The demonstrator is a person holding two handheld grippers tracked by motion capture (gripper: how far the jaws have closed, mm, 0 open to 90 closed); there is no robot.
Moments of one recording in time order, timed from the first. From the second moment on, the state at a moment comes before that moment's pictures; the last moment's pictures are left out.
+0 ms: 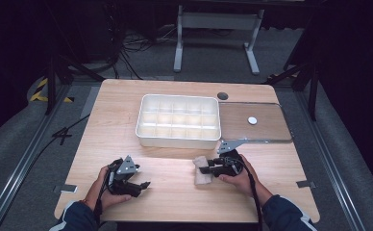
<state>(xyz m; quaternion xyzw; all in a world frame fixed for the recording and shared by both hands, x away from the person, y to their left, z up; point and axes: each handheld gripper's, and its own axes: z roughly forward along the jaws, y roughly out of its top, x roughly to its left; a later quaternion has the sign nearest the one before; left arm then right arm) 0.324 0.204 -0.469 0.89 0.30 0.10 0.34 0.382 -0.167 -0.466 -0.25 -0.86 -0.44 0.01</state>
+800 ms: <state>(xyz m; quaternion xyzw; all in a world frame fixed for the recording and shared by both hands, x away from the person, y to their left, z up) 0.326 0.205 -0.483 0.88 0.31 0.12 0.35 0.371 -0.186 -0.435 -0.22 -0.85 -0.47 -0.06</state>
